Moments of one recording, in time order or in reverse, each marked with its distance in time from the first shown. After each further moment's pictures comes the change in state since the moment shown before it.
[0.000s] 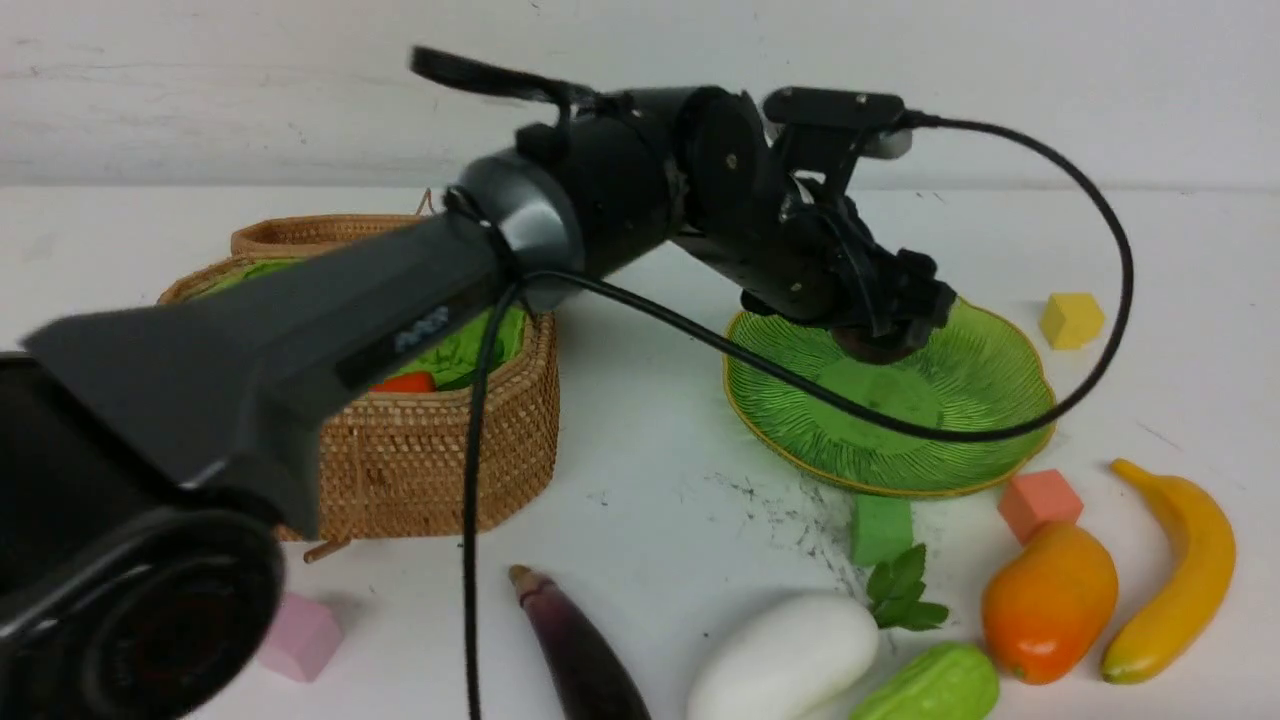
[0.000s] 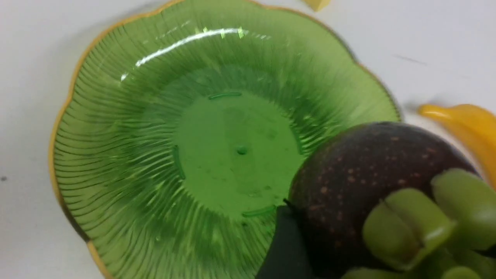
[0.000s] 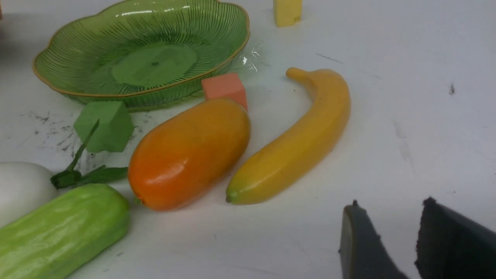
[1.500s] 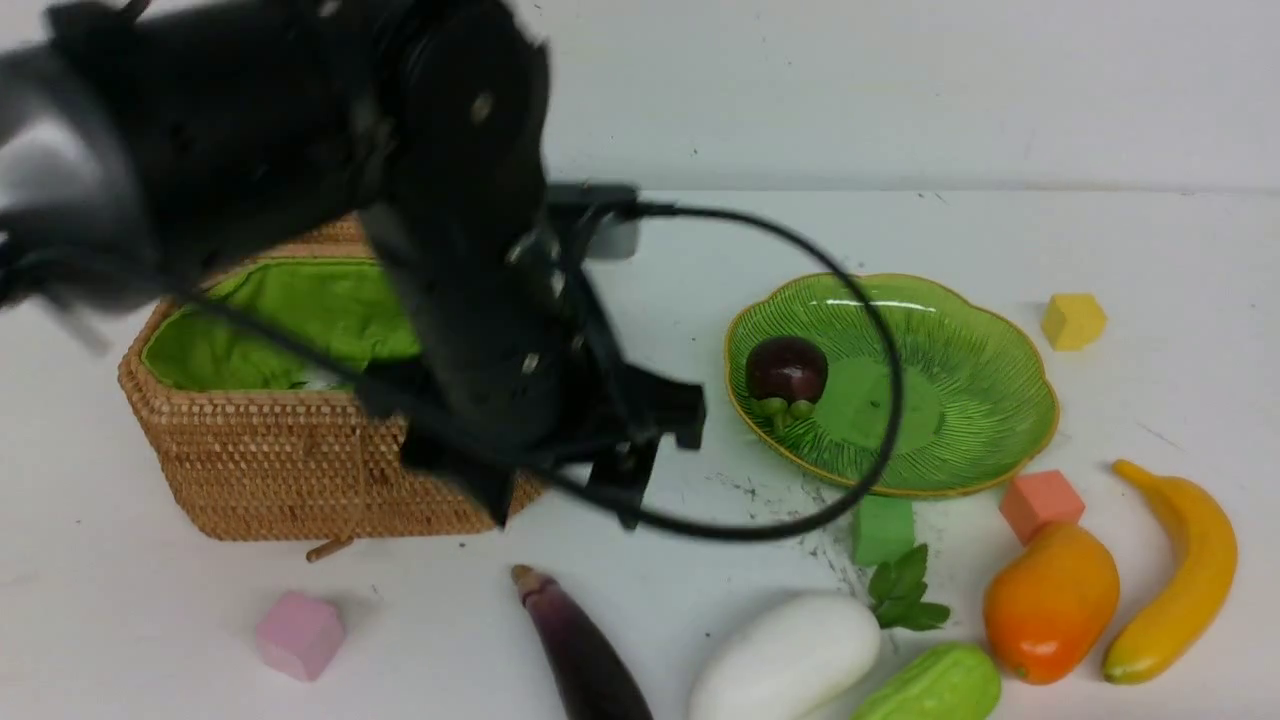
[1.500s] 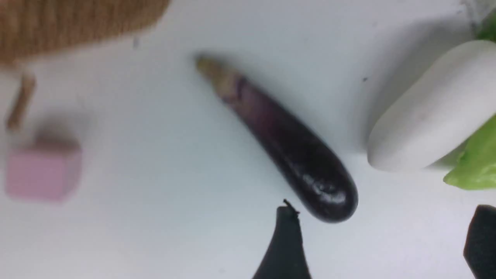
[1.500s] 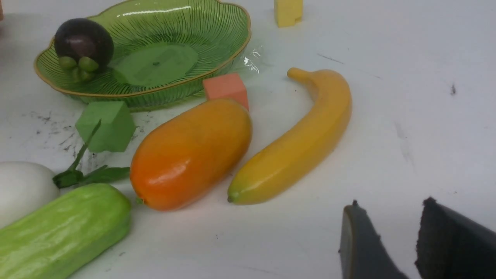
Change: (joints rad) right arm 0.000 0.000 0.000 0.000 0.000 0.000; left arm 0.000 -0.613 0.637 0.267 0.501 -0.620
